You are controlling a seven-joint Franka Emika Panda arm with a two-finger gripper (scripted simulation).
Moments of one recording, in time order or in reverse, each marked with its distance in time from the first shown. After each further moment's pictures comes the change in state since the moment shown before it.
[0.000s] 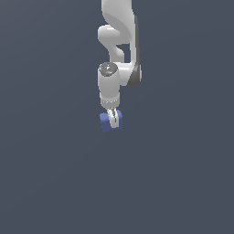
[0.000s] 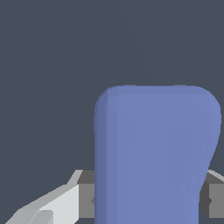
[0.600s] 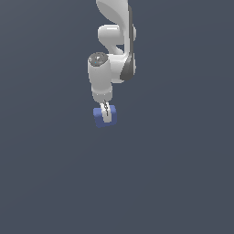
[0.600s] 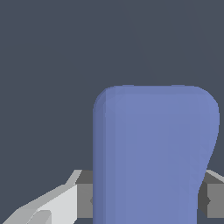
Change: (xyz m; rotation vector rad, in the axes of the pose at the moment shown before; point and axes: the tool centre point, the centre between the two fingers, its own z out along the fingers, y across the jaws) arm 0.029 0.016 -0.032 -0.001 -0.001 0.000
